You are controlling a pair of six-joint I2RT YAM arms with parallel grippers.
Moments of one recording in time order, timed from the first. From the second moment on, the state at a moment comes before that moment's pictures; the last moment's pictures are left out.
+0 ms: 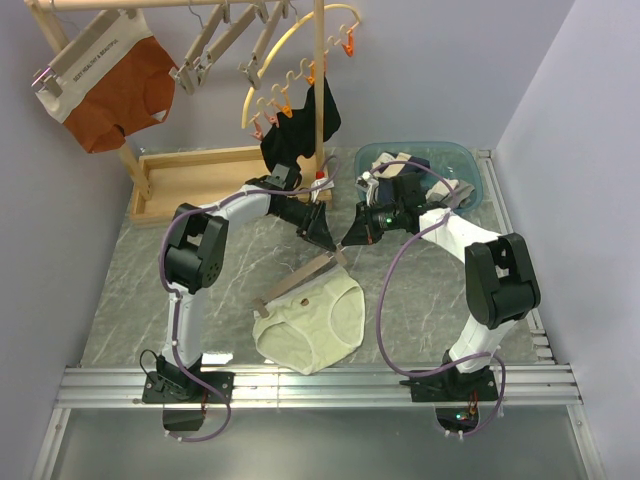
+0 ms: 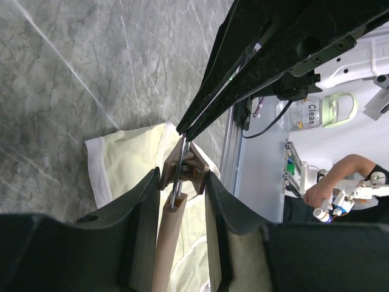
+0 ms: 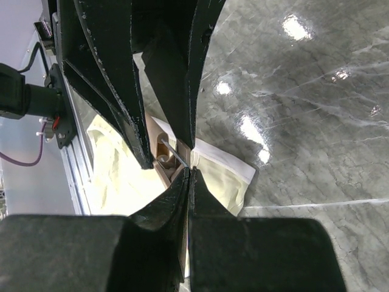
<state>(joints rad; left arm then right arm) -0.46 2.14 1.60 -0.56 1.19 -0.03 0.30 1.73 1.11 -0.23 -0.92 0.00</state>
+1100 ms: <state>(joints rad) -0.48 2.14 1.60 -0.56 1.19 0.02 0.30 1.73 1.11 -0.25 -0.92 0.02</state>
